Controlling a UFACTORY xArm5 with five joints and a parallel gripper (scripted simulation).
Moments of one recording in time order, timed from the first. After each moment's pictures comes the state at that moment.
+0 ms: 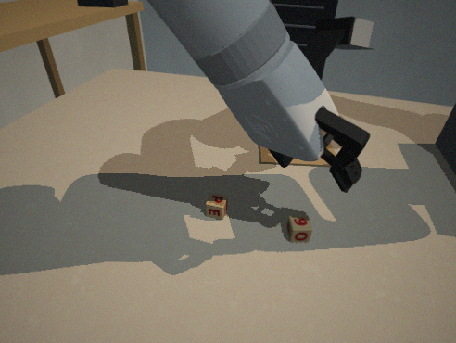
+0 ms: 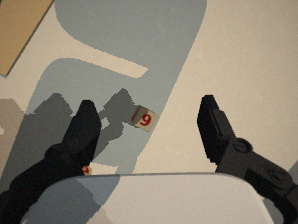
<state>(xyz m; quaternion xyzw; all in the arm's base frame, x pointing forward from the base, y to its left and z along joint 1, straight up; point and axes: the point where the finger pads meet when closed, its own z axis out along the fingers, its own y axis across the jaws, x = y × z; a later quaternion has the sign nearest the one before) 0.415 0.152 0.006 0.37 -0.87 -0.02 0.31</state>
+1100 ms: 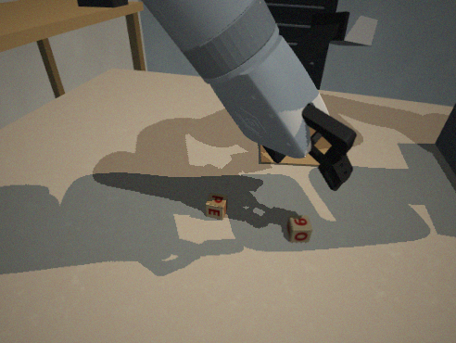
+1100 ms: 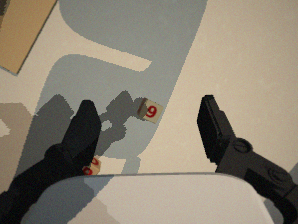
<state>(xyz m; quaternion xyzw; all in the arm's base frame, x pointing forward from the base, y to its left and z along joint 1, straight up) 0.425 0.154 0.010 0.35 -0.88 -0.01 0.31</state>
